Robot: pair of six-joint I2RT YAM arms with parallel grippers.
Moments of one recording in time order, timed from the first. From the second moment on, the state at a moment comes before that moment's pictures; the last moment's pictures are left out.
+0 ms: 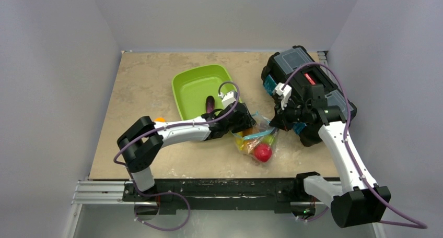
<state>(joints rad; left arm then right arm) -1.00 1.74 1.13 -0.07 -0.26 -1.13 0.13 1.06 1.01 -0.91 -0.67 -0.48</state>
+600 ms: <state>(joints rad) -0.99 1.55 0.97 0.10 -0.20 -1.01 0.17 1.10 1.08 -1.04 -0.69 -0.66</state>
